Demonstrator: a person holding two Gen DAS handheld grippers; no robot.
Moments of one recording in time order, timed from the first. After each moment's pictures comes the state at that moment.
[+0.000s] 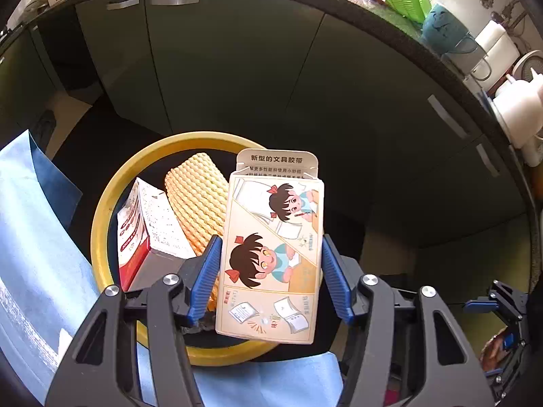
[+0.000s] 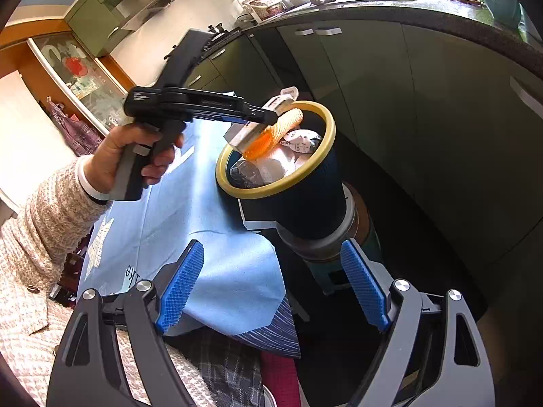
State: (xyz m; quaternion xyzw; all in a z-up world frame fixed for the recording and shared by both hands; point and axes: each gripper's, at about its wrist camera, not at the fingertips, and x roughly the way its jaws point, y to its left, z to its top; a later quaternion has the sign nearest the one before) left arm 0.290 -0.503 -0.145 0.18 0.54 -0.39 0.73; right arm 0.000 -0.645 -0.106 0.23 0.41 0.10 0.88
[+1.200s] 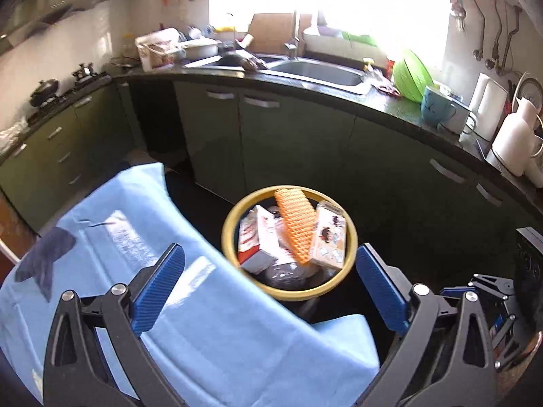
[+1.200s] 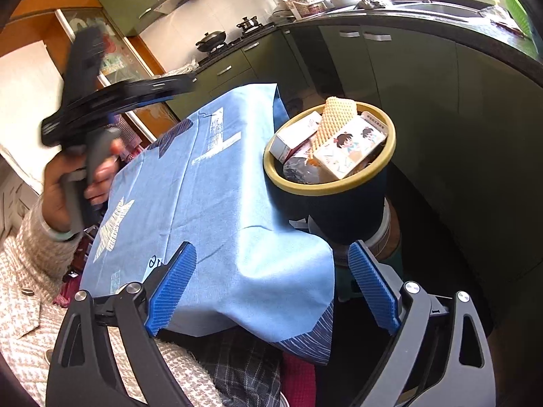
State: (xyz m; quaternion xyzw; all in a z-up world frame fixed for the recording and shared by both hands) left arm 0.180 -0.330 -0.012 0.12 0.34 -0.29 0.88; right arm 0.018 -0.575 -0.091 0.19 0.40 0.15 0.89
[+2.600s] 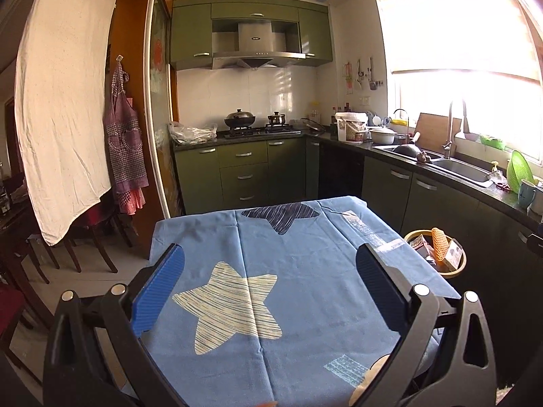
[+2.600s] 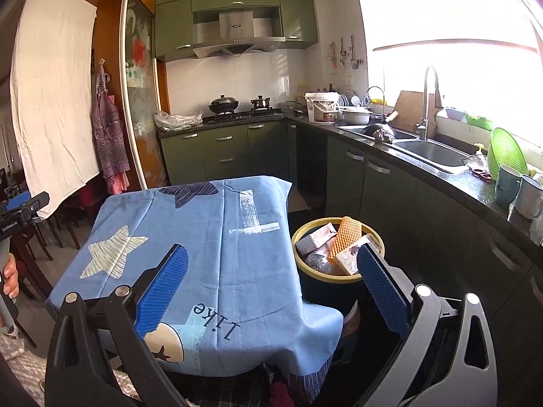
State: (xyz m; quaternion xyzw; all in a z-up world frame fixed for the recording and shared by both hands) left arm -0.059 -0.045 0.047 0.03 0.18 0.03 0.98; right arm -0.089 -0.443 0.048 0.03 0.22 0.06 0.97
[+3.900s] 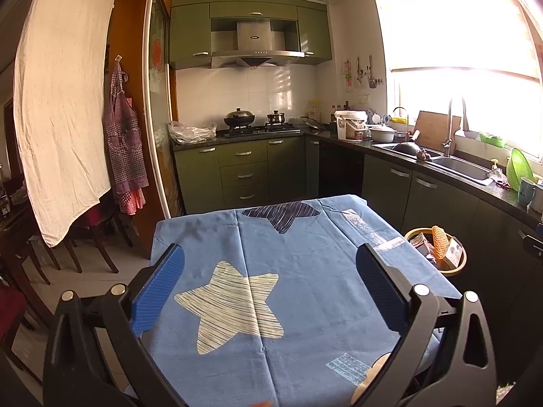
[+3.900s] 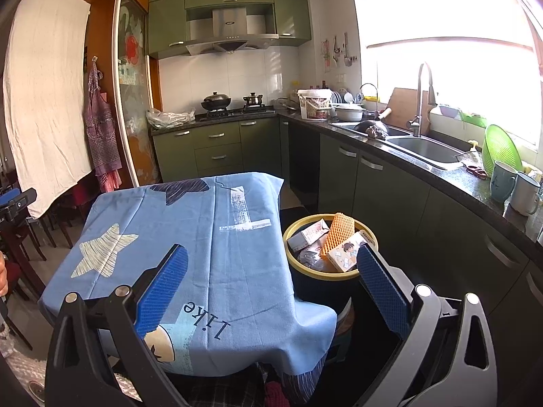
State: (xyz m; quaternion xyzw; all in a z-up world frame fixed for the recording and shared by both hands) left arm -0.058 -0.043 0.046 0.03 0.19 0.03 0.98; right arm -0.082 -0.449 0.040 0.03 0.23 0.05 0.97
